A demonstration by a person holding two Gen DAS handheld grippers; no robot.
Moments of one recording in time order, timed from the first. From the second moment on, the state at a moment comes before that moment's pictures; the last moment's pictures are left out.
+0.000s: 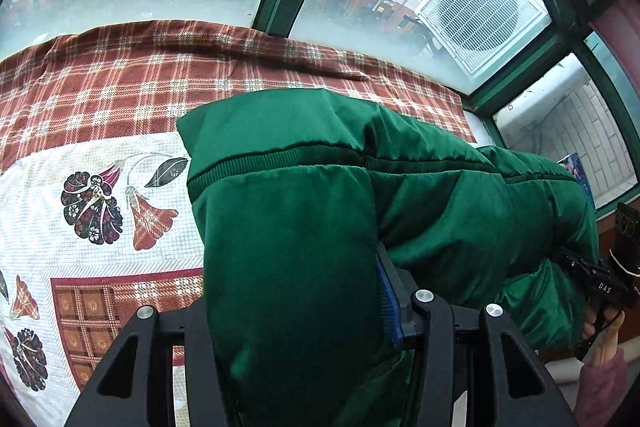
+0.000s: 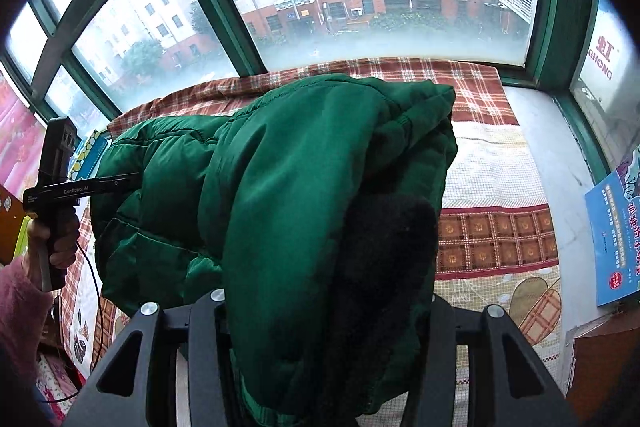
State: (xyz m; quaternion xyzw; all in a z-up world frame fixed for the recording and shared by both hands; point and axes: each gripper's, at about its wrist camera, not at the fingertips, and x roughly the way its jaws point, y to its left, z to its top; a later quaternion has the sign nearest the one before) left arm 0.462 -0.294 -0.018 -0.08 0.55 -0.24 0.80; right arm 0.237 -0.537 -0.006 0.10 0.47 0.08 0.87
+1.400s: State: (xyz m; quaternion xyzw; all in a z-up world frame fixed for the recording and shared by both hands) left arm 0.297 -0.270 0.009 0.09 0.44 -0.19 0.87; right arm 0.183 -0.450 -0.037 0.02 0.49 -0.01 0.87
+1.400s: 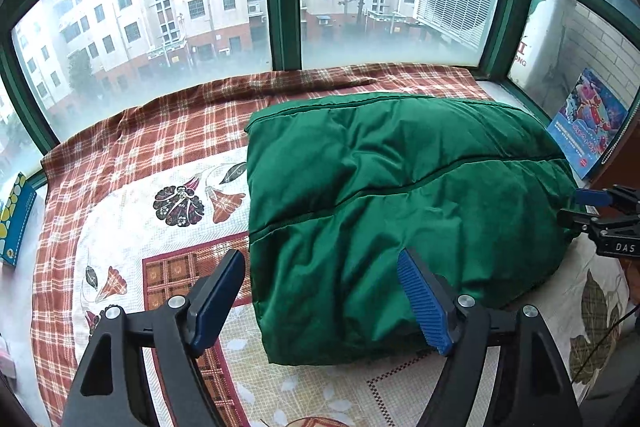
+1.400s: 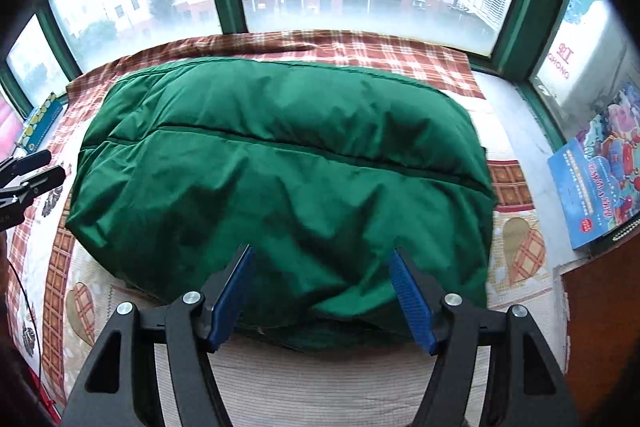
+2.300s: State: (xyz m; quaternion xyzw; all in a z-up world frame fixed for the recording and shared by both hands) left arm 0.152 -0.259 0.036 0.17 0.38 -0.18 0.89; right arm 0.076 -0.375 -0.004 -0.03 0.44 -0.07 0.90
